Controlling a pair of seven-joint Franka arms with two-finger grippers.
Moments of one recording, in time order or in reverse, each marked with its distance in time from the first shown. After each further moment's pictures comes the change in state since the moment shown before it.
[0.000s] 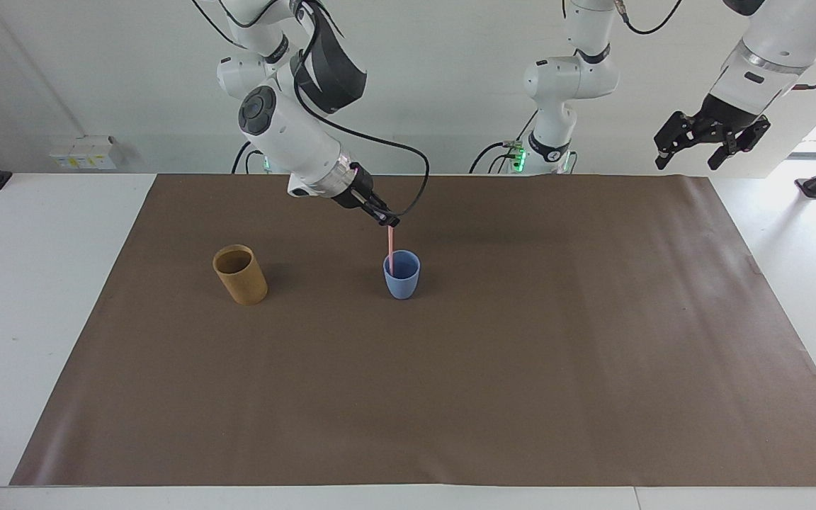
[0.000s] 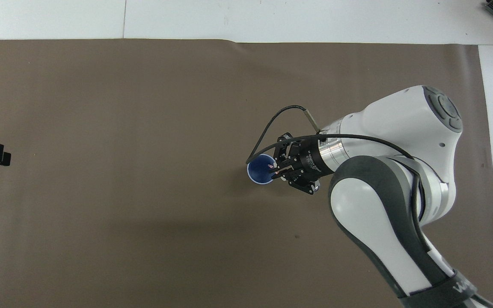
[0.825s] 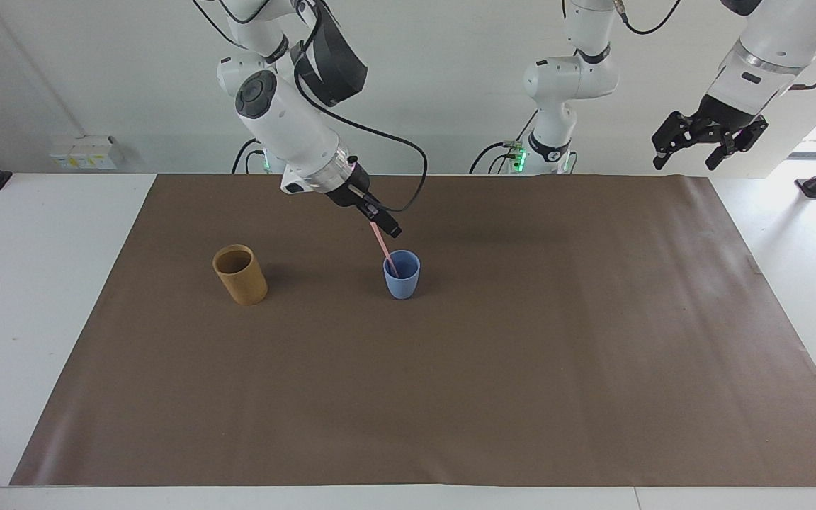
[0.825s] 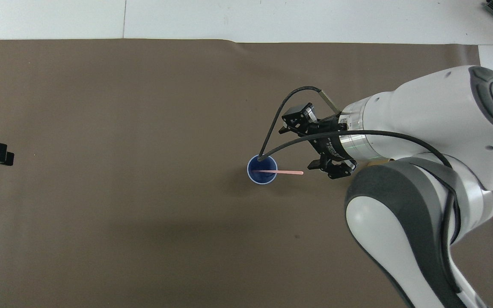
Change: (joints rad) left arm -0.014 0.000 0.004 0.000 -0.003 0.000 -0.010; right arm -0.005 -0.044 -0.008 0.121 -0.220 -0.007 -0.118
